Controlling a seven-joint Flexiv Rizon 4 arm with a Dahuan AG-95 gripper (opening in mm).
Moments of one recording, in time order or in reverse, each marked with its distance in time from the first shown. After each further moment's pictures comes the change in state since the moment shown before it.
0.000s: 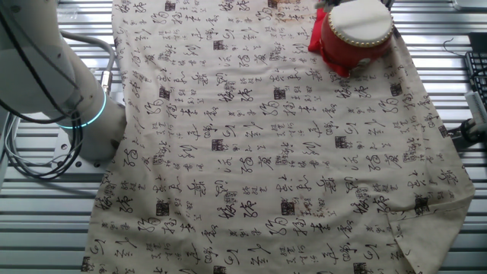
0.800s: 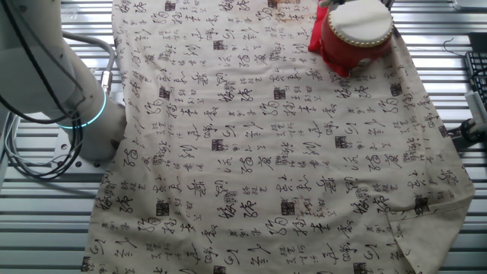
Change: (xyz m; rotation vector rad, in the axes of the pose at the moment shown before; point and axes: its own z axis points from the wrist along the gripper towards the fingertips) arm -0.031 0.007 0.000 -0.001 0.014 0.016
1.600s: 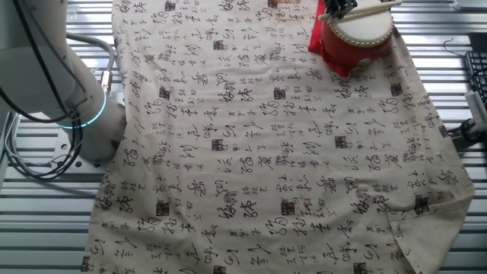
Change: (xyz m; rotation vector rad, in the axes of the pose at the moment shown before) arm -0.003 -0.007 0.035 0.003 0.032 -0.003
